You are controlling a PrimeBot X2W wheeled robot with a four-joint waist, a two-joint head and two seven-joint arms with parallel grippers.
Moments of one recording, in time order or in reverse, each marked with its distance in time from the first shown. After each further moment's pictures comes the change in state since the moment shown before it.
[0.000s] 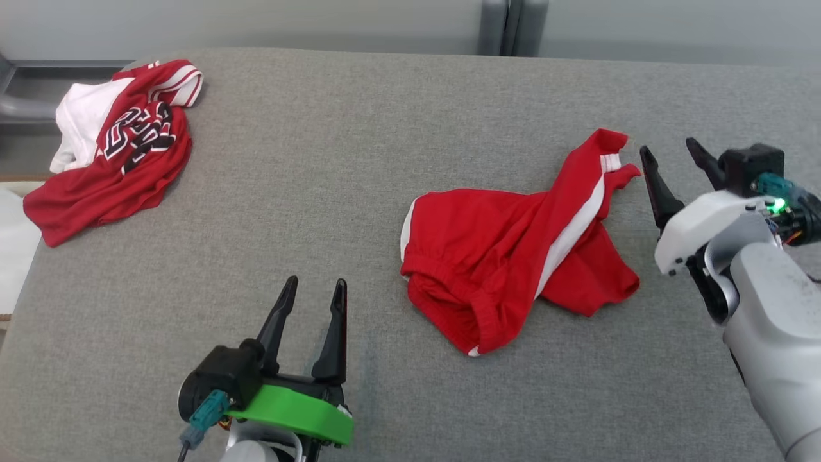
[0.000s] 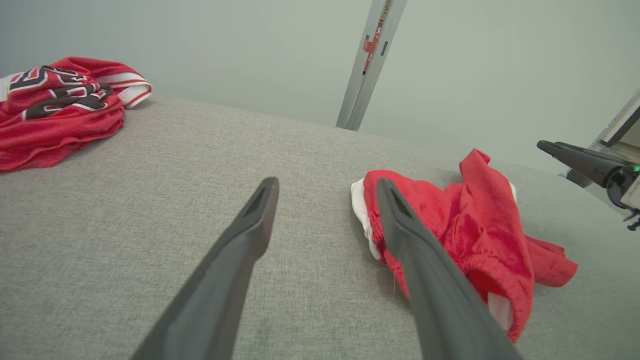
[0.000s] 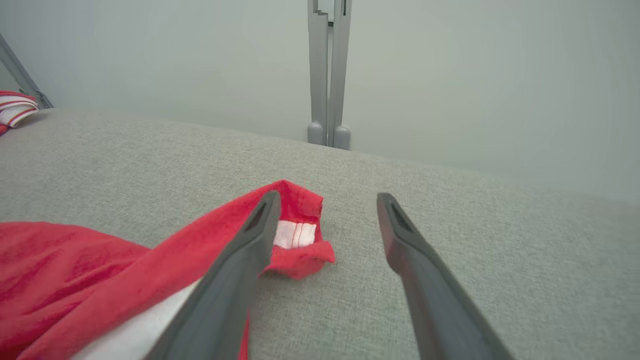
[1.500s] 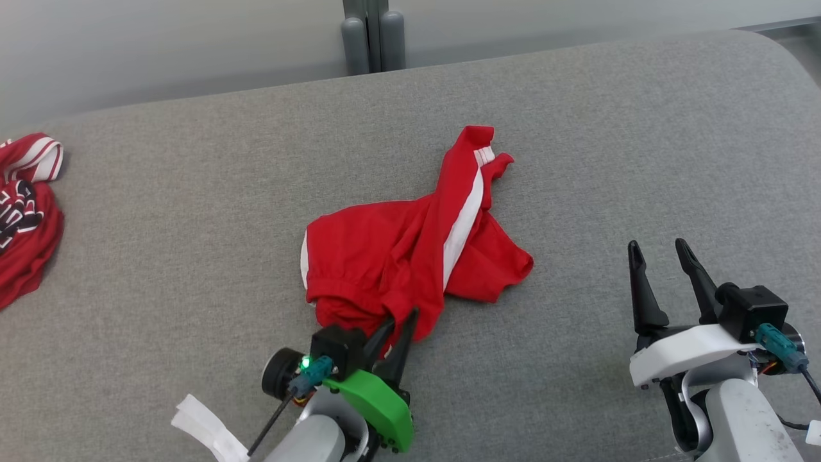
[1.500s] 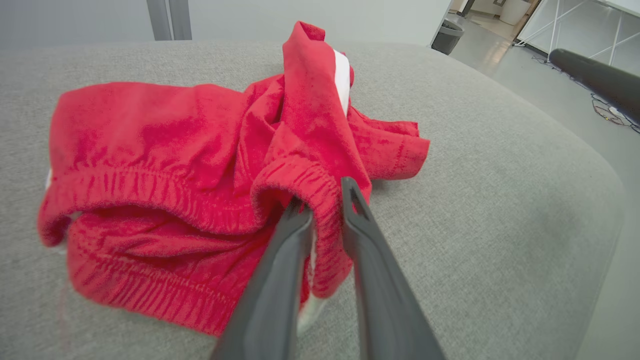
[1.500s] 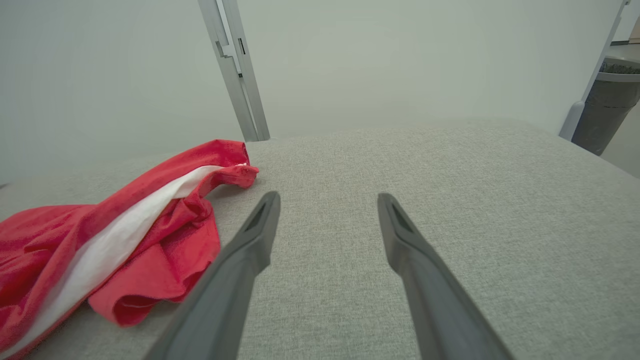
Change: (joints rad) left arm -0.228 -0.002 -0.365 0.393 -0.095 -0.006 0.000; right arm 0.525 0.231 -0.286 -0.528 -0.150 0.000 -0.055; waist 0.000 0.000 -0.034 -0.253
